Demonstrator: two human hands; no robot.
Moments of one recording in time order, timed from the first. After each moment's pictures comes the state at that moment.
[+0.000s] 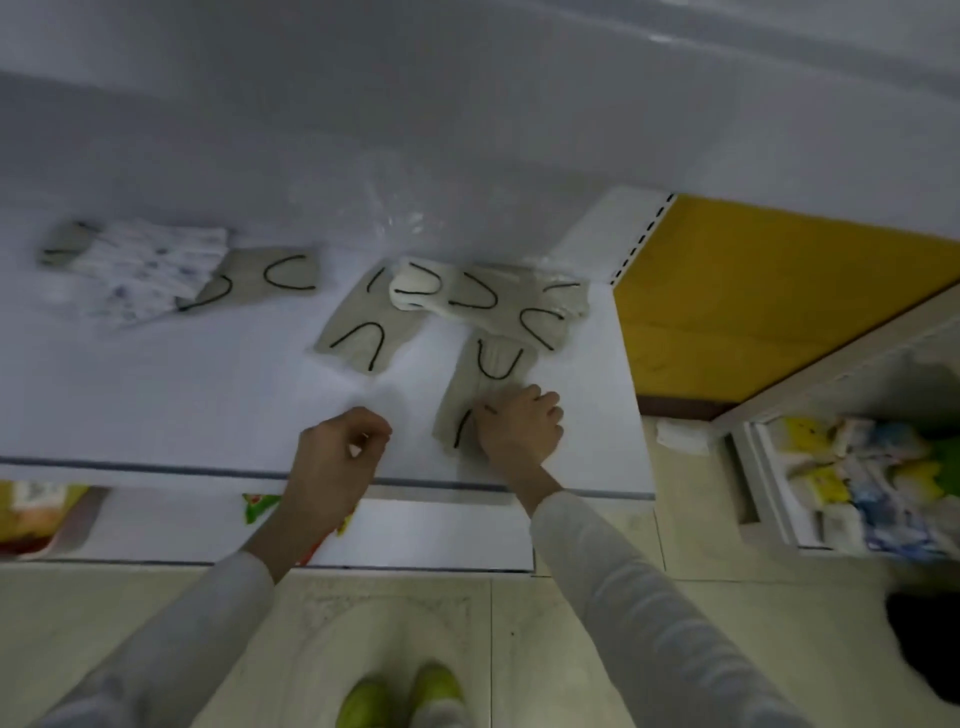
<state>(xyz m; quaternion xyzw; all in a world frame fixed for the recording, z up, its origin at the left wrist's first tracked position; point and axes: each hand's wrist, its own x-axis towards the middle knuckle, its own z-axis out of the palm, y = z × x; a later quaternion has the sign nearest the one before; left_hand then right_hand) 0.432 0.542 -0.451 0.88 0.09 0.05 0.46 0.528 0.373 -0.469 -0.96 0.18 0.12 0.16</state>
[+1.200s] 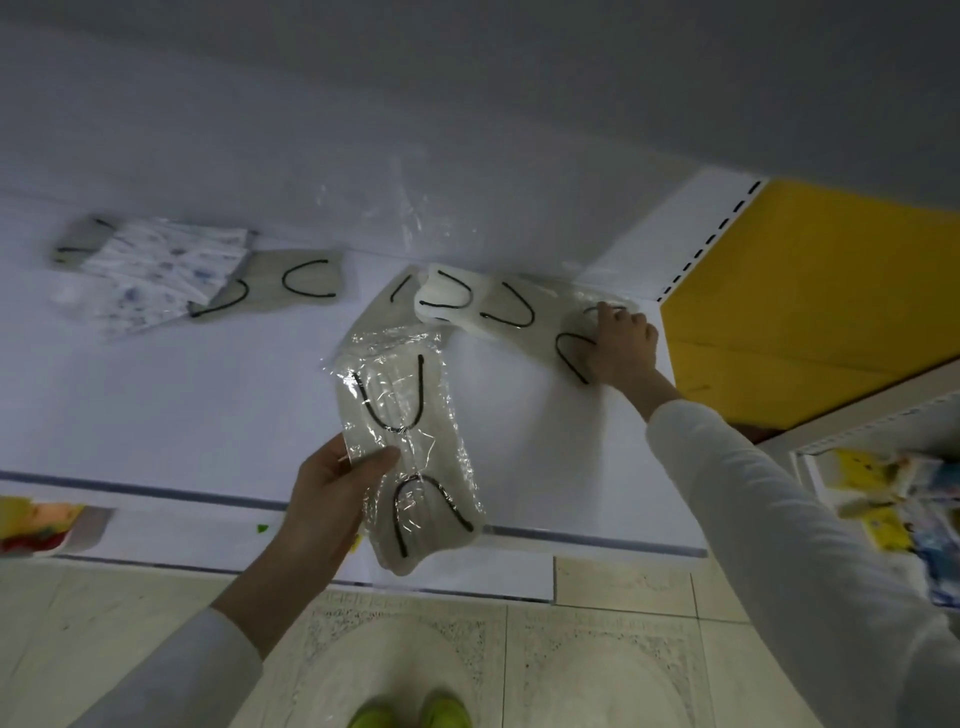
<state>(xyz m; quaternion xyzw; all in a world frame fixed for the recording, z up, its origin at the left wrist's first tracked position) 0.443 0.540 -0.447 0.57 0.32 -0.02 0.76 0.689 0.303 -0.479 -1.00 -0.05 0.06 -0.01</state>
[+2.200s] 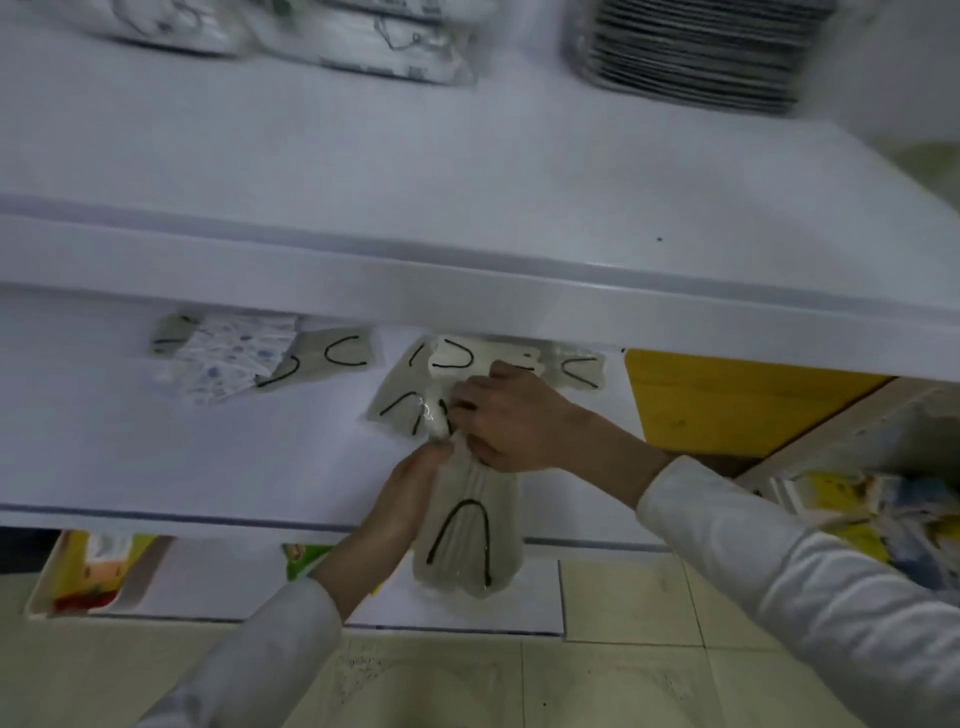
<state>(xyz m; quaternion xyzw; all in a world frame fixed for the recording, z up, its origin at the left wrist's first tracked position) 0.430 0.514 -0.339 0.62 0.25 -0.13 0.73 0.544 0.389 -0.325 -0.80 -0.59 -0.10 -0.06</state>
